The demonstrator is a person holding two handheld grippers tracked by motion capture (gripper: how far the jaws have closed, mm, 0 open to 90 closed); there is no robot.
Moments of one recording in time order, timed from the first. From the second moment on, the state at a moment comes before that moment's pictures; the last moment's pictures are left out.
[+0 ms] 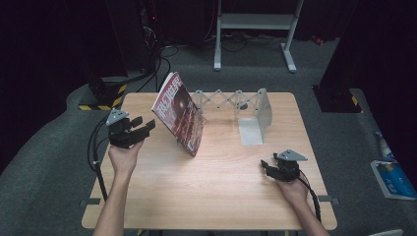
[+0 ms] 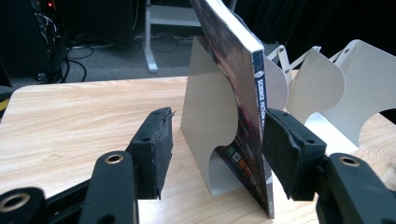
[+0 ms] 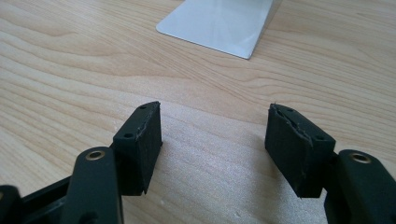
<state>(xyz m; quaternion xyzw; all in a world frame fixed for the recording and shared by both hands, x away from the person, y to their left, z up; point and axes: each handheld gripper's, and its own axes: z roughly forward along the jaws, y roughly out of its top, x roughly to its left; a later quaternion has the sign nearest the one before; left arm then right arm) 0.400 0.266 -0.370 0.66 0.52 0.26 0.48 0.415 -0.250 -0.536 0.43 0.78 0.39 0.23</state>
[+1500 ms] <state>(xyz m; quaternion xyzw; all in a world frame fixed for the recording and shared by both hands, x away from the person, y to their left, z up) 0.385 0.261 -0.401 0.66 0.53 0.24 0.48 0.415 -0.250 -0.536 0.43 0.78 0.39 0.23</state>
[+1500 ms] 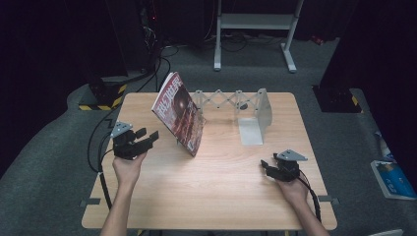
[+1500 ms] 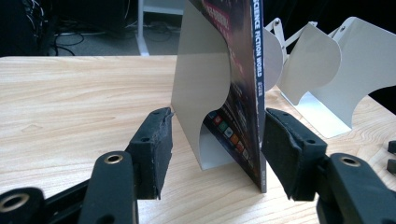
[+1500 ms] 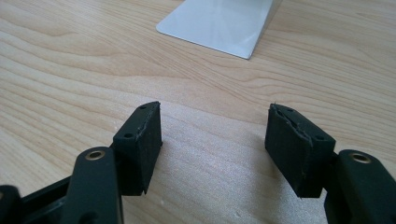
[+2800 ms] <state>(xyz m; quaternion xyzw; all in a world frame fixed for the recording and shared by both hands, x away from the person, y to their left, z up) 0.374 0.261 -0.435 0.66 0.54 0.22 0.47 0.415 -0.250 -0.536 0.43 0.78 0.39 0.23</state>
